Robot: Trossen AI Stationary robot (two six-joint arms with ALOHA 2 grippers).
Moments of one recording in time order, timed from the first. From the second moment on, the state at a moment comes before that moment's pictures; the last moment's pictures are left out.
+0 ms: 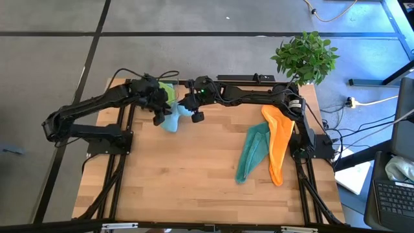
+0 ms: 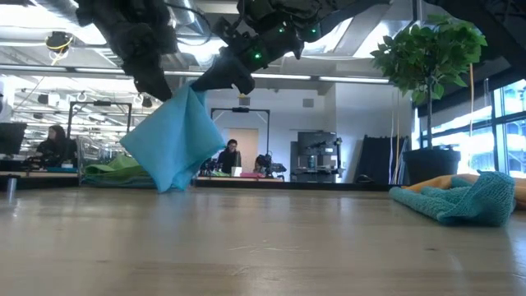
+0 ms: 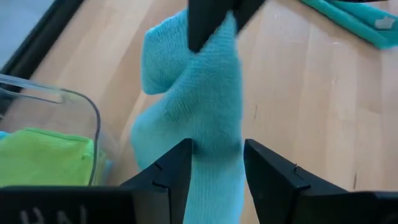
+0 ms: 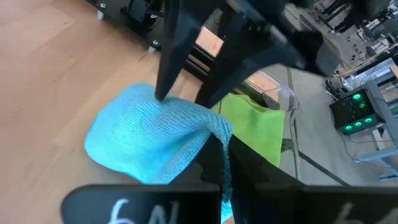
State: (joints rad) left arm 0.60 1.04 0.85 -0.70 0.28 0.14; right arm -0.25 2.10 1.75 -0.12 -0.16 -0.75
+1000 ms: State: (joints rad) left arm 0.53 1.30 0.85 -0.57 0.12 -0.02; right arm -0.27 2.10 1.75 -0.16 -0.18 -0.74
